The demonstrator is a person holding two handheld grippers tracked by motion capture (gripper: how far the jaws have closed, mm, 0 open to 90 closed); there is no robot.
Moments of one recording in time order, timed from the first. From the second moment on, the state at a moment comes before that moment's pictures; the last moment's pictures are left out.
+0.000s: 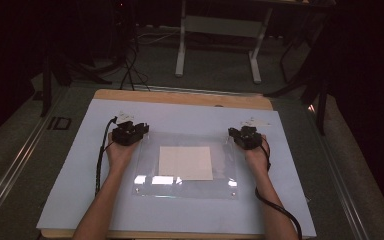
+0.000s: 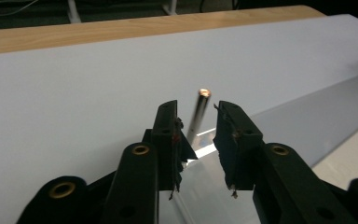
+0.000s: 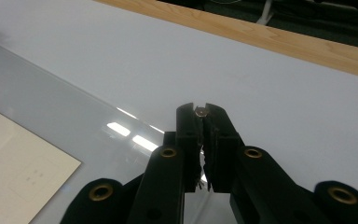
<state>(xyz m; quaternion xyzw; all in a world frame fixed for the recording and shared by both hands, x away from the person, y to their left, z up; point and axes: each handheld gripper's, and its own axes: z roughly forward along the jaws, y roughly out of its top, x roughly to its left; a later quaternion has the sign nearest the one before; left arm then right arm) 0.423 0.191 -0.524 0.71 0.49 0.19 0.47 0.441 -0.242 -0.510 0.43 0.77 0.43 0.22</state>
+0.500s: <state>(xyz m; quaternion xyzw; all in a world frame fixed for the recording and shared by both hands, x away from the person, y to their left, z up) 0.431 0.185 -0.524 0.71 0.48 0.19 0.47 0.443 -0.243 -0.510 0.44 0.76 0.43 0.21</state>
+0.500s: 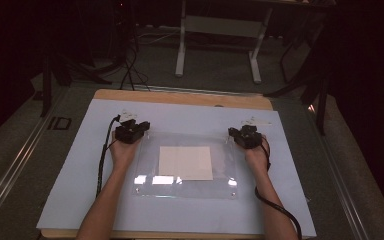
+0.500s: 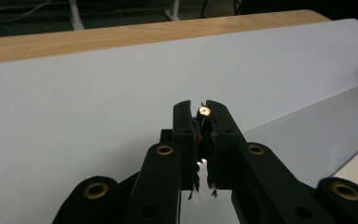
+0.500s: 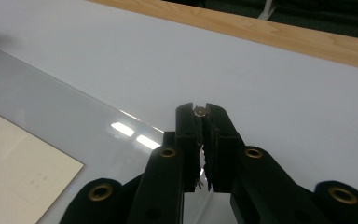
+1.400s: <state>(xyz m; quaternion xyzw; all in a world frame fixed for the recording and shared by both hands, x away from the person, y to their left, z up) 0.481 0.191 -0.519 0.68 0.58 0.06 0.45 0.481 -0.249 -0.508 0.51 0.73 0.44 0.11</state>
